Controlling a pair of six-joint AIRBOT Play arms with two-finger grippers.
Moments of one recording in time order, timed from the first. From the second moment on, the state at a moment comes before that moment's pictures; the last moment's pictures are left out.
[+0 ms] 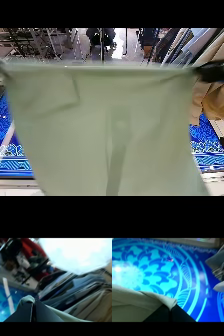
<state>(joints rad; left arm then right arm) 0.45 -1.00 1.26 0.30 -0.91 -1.15 -0.20 -1.20 1.81 -1.12 1.31 1.20</state>
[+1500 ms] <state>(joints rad) 0.34 -1.40 1.01 1.06 -1.39 -1.25 -0.33 -1.65 1.35 -1.19 1.53 1.18</state>
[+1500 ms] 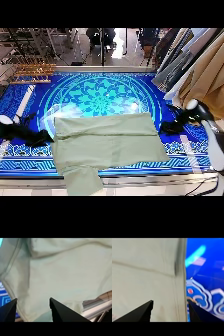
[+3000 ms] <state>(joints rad) 0.00 -1.08 0.45 0.94 -1.17 -1.40 -0.52 -1.67 0.99 -1.13 1.63 0.94</state>
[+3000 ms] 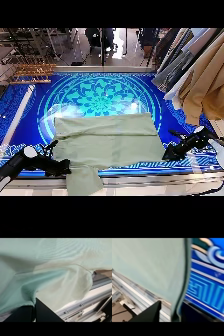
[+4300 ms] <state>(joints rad) 0.37 -1.57 1.12 0.50 -1.13 -1.18 -0.16 -1.71 1.41 -0.85 1.07 1.23</state>
